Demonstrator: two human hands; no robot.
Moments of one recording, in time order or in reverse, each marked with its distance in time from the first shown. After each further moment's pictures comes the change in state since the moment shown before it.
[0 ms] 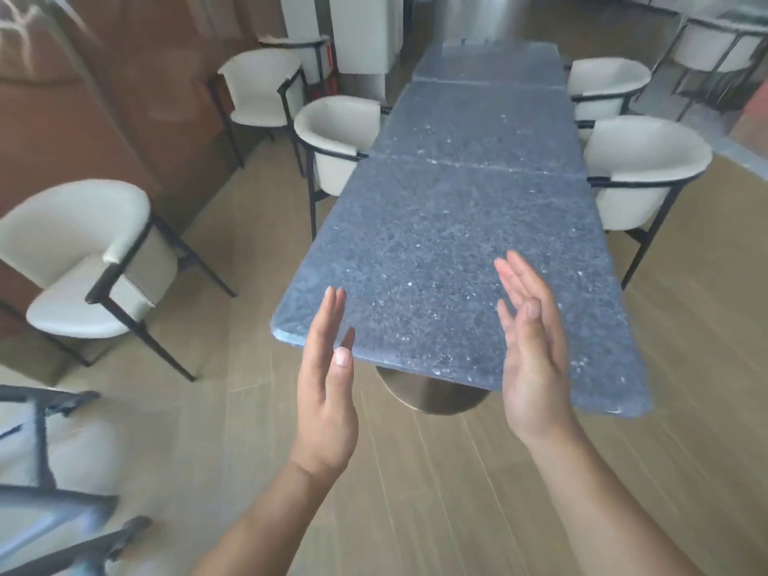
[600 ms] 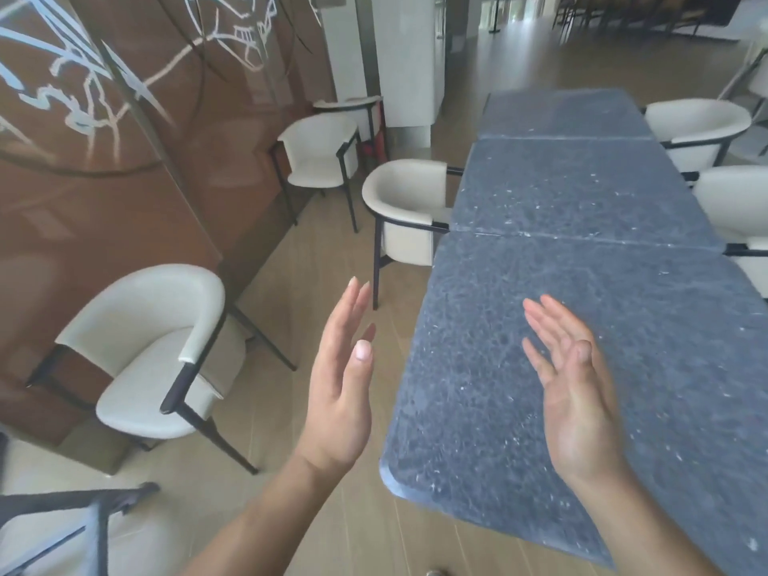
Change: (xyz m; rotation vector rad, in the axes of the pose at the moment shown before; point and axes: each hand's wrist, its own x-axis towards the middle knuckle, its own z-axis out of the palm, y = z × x) left_hand 0.305 -0.005 -0.199 0.131 -0.080 0.052; right_hand 0.203 0.082 0.241 0.074 0.000 0.012
